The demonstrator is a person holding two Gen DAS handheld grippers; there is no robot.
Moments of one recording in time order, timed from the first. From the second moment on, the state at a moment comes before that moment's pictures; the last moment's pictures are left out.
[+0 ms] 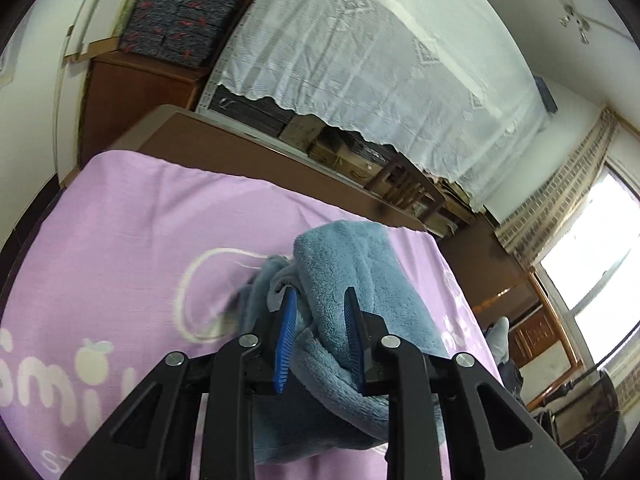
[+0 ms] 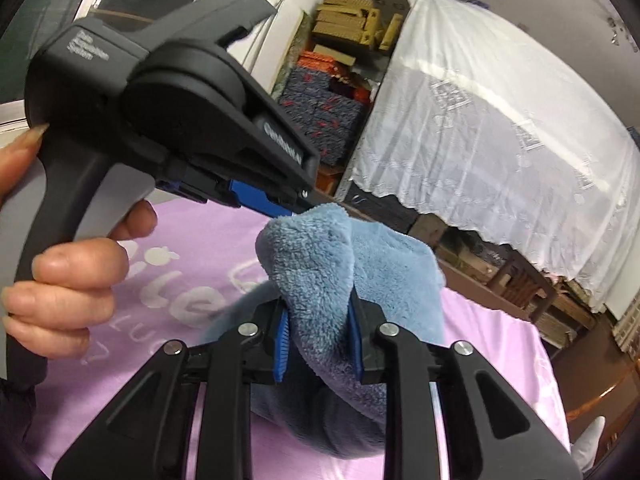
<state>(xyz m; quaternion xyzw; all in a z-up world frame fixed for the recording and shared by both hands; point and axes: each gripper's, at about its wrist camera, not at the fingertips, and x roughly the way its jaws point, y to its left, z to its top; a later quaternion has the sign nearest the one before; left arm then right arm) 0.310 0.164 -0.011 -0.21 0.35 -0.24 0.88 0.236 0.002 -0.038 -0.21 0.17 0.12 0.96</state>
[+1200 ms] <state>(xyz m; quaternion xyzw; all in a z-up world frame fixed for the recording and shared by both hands) 0.346 0.152 -0.064 -0.14 0.45 -0.14 0.87 0.232 -0.024 -0.054 -0.13 0.24 0.27 0.92</state>
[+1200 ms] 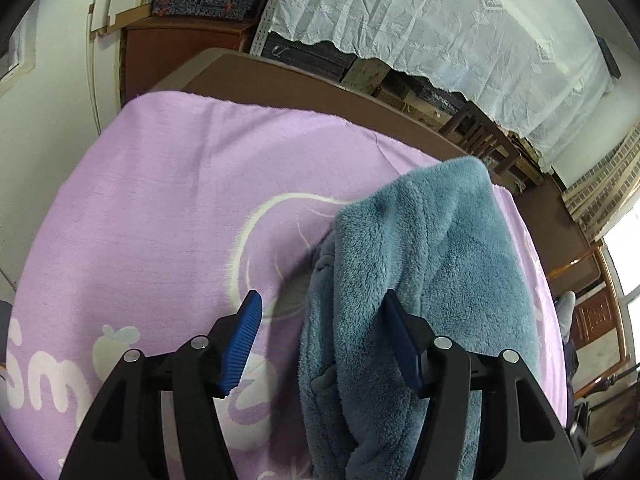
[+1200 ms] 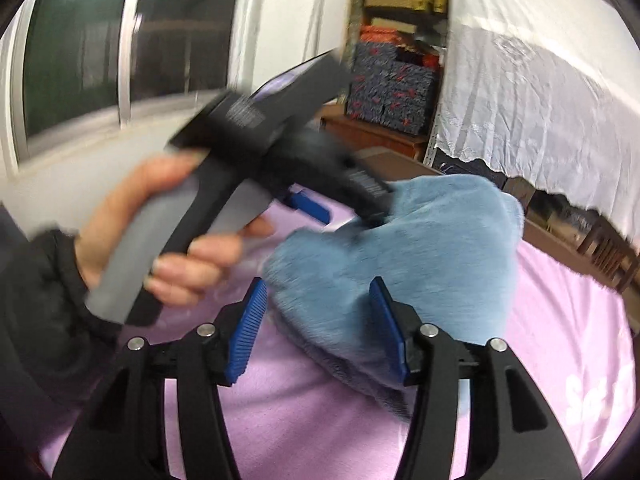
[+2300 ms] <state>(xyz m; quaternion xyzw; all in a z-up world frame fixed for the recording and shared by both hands) 0.340 0.104 -0.078 -0.07 0.45 -0.15 0.88 0.306 -0.080 -0.080 0.05 0.33 0.24 0.91</state>
